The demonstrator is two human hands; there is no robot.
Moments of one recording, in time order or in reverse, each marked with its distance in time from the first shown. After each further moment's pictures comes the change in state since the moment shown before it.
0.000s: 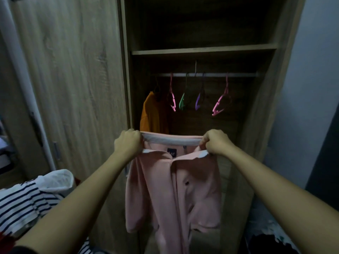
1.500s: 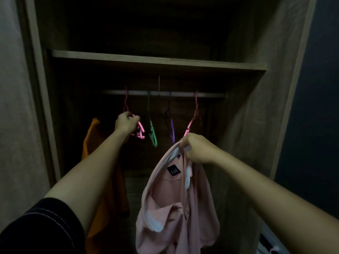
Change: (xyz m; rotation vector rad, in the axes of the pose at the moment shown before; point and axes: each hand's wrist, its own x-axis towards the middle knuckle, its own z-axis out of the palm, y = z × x) left_hand 0.351 0.100 0.099 -1.189 -0.118 -0.047; right_hand 0.170 -0.030 -0.019 -0.117 0.083 0.079
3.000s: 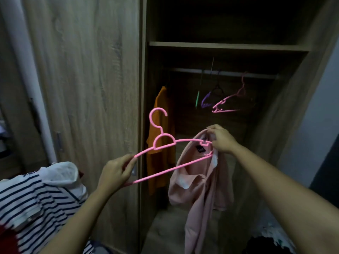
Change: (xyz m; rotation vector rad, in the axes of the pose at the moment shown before) left_hand -0.412 -0.092 -0.180 0.647 0.248 0.405; right_hand -0.096 0.027 0.062 0.017 -0.066 -0.328
